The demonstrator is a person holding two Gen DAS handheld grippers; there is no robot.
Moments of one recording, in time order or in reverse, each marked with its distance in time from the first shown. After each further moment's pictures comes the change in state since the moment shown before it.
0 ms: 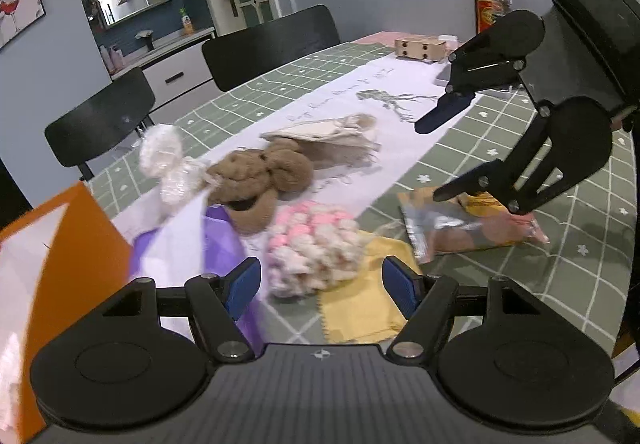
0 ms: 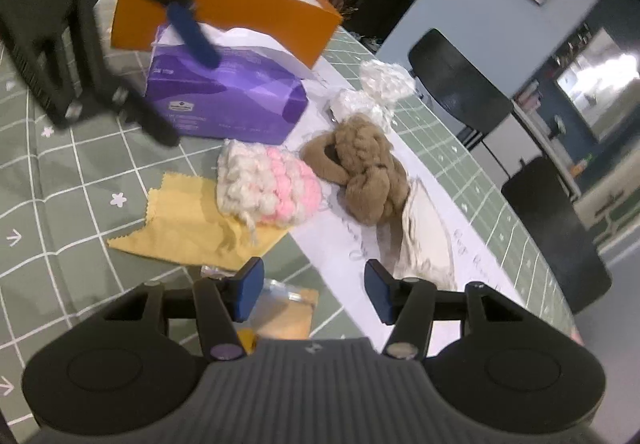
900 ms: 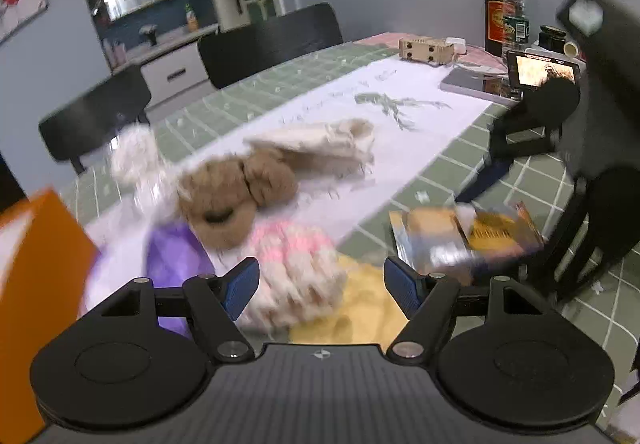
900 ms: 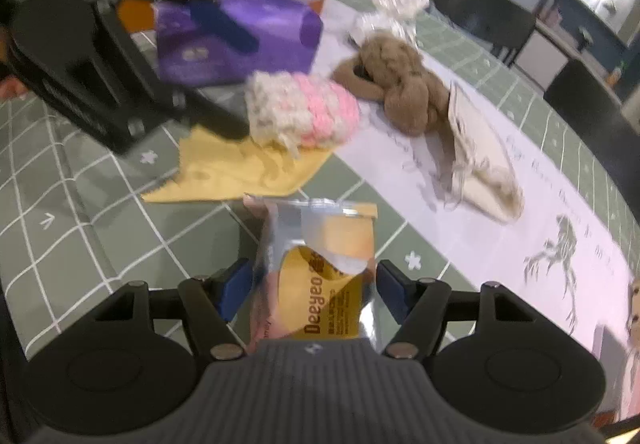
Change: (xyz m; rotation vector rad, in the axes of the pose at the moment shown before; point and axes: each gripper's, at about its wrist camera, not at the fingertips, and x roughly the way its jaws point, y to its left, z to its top) left arm 0.035 -0.013 0.027 -0.010 -0.007 0.028; right arm 0.019 0.003 -0.035 0.195 0.143 0.160
